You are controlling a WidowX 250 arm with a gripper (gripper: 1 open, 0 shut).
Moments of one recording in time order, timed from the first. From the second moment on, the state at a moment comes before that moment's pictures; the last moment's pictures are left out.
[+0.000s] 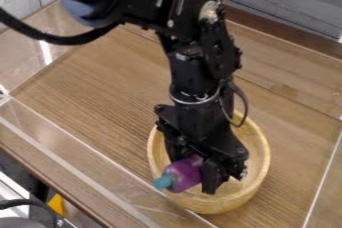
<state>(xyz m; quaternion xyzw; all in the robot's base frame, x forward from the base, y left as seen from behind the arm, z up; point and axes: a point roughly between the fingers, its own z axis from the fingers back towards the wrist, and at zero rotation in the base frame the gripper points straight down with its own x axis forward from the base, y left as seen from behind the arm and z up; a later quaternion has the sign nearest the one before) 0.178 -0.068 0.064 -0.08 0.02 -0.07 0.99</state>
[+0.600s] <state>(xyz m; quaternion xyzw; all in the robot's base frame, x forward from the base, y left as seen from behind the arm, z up) 0.182 -0.070 0.064 -0.08 0.02 -0.06 0.99</state>
